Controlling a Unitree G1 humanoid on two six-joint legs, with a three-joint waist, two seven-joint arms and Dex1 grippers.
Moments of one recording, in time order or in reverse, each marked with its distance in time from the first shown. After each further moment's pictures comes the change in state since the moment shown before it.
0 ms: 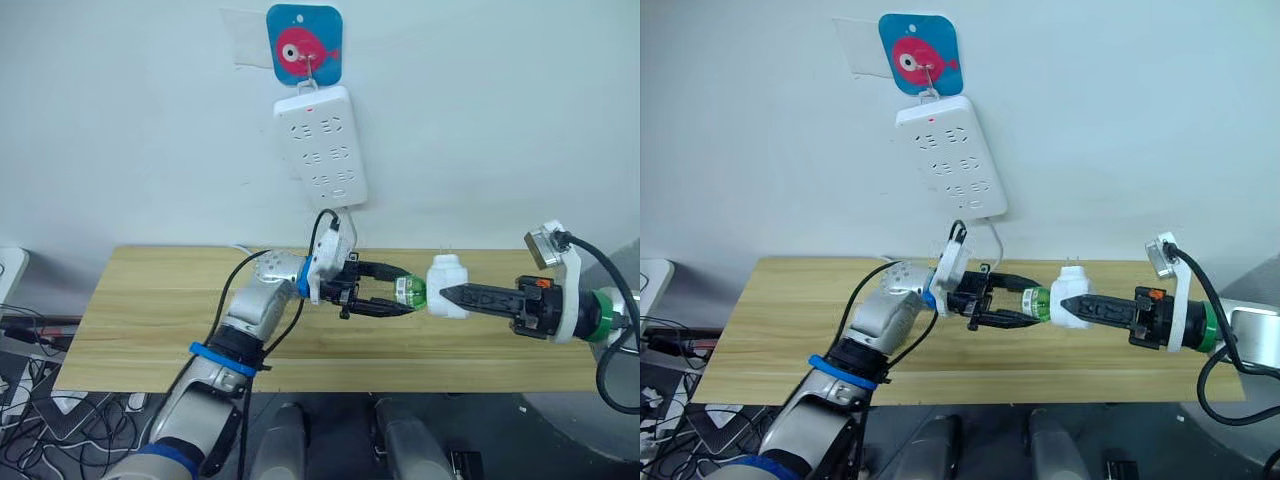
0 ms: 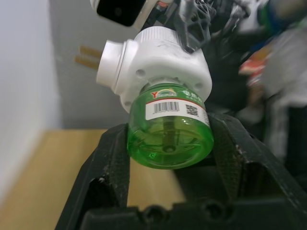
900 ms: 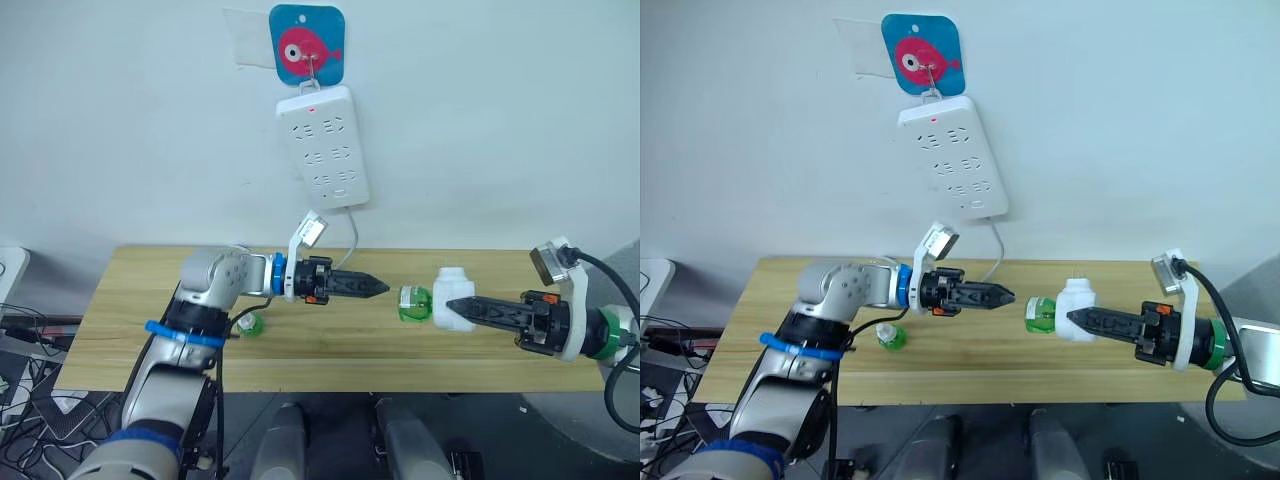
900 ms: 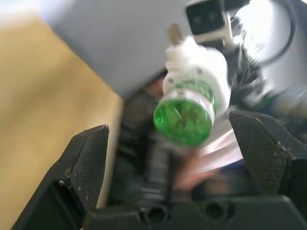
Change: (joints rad) left arm 0.105 0.086 0.147 -0.224 0.011 0.125 0.191; right arm 0.149 0.009 -0.042 0.063 -0.001 -0.051 0.078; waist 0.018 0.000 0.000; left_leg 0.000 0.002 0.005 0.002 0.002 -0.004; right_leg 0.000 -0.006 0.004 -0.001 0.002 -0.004
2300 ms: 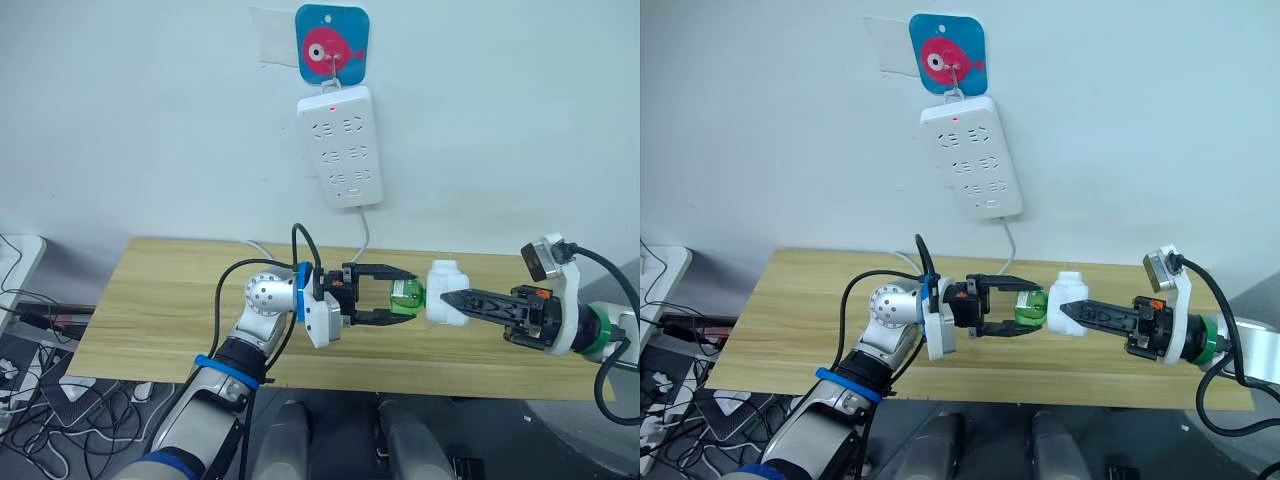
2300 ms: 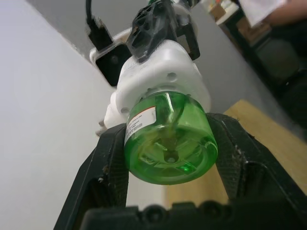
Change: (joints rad) left arm 0.000 -0.144 -0.228 0.373 0.325 -1.419 -0.084; right arm -0.083 0.075 0.041 -0.015 -0.002 0.034 -0.030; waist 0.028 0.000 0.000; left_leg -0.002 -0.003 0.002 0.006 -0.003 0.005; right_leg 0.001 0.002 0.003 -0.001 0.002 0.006
